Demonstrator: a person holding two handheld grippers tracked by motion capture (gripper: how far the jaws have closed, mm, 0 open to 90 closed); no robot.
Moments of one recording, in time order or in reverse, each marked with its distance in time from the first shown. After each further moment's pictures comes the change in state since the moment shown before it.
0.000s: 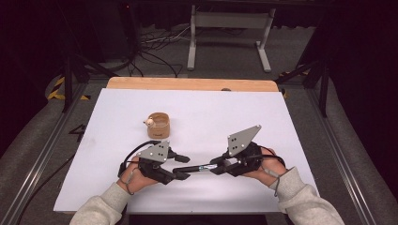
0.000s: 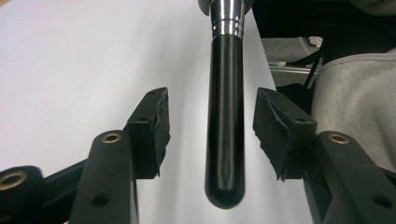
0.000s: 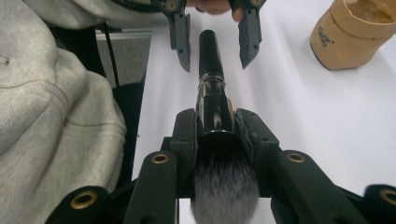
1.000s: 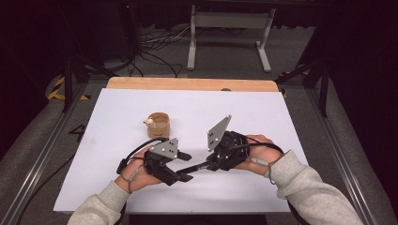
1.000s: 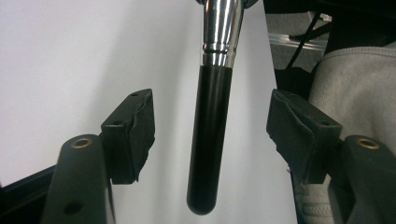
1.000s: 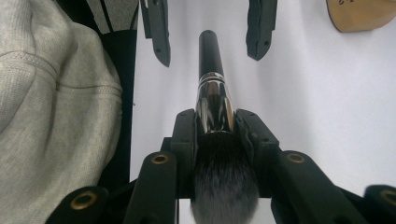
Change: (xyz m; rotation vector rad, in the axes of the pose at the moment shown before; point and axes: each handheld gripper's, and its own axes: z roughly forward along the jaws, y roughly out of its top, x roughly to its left) left arm 0.000 0.028 0.007 0.172 -0.010 -0.058; right arm -0.005 0.054 0.011 0.328 0.004 -0.015
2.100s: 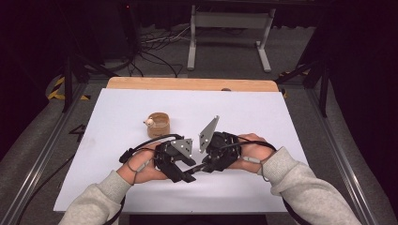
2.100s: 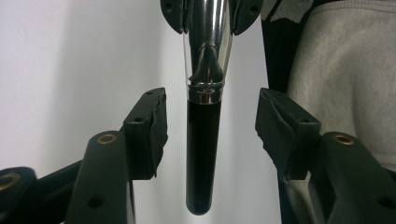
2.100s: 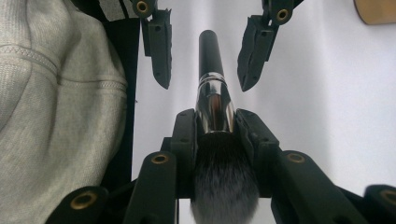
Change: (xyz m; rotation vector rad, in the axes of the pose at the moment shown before) left arm 0.009 0.032 0.013 0.263 -0.111 0.012; right arm -0.006 0.012 0.016 0.065 0.046 -0.009
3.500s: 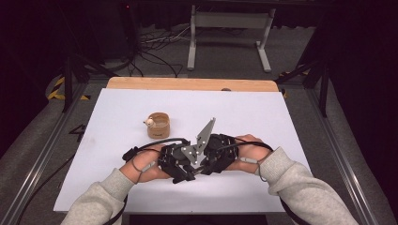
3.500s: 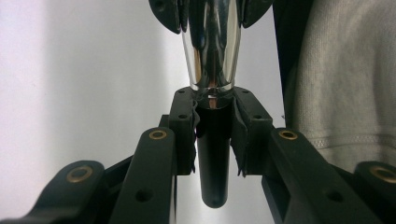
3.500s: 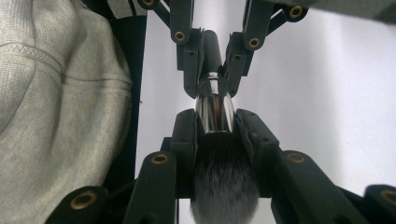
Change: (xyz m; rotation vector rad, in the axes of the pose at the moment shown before) left arm -0.003 0.008 0.014 0.141 0.031 0.045; right arm -0.001 0.002 0.009 0.014 0.036 -0.009
